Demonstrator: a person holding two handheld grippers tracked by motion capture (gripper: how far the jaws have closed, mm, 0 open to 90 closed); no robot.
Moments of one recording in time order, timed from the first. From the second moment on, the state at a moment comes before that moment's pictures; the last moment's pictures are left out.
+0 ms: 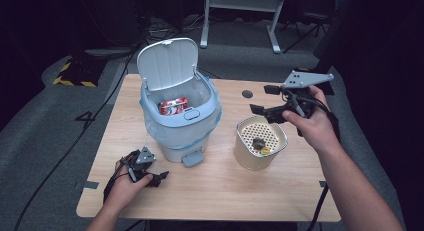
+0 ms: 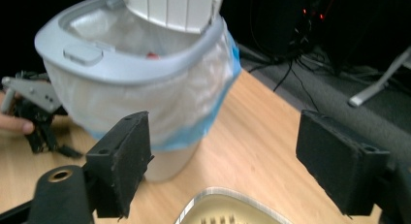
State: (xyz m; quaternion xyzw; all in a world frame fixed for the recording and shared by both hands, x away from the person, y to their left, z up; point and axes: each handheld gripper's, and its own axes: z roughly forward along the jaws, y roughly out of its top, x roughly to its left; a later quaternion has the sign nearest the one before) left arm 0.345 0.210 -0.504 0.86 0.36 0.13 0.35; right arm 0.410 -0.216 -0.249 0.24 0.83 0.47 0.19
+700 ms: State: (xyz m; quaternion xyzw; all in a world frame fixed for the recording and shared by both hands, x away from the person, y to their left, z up) left arm 0.345 0.210 -0.504 0.86 0.36 0.13 0.35; right arm 0.361 -0.327 -0.312 0.34 0.81 0.45 0.17
